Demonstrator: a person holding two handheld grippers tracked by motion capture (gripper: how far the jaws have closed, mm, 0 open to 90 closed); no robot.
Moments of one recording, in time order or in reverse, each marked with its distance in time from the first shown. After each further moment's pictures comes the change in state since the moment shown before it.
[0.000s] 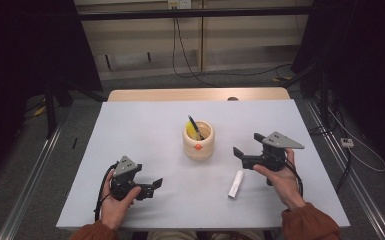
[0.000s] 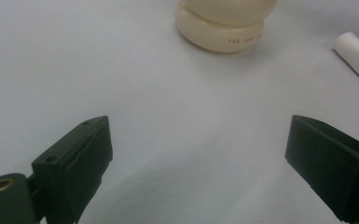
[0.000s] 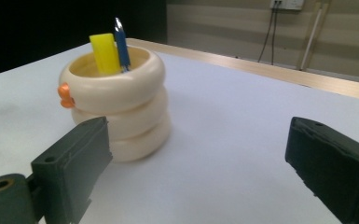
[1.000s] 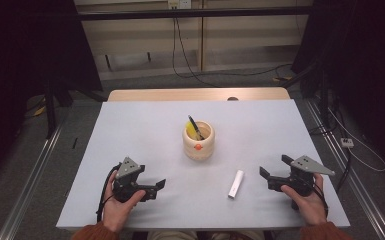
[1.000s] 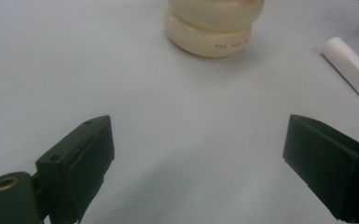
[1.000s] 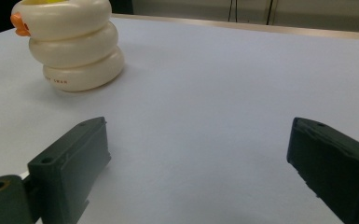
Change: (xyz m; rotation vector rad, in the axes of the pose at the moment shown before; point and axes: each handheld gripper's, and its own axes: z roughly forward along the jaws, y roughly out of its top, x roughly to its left) left arm -0.013 0.003 -0.001 -0.012 0.000 0.000; right arm -0.024 -0.054 -0.065 0.055 -0.118 0.063
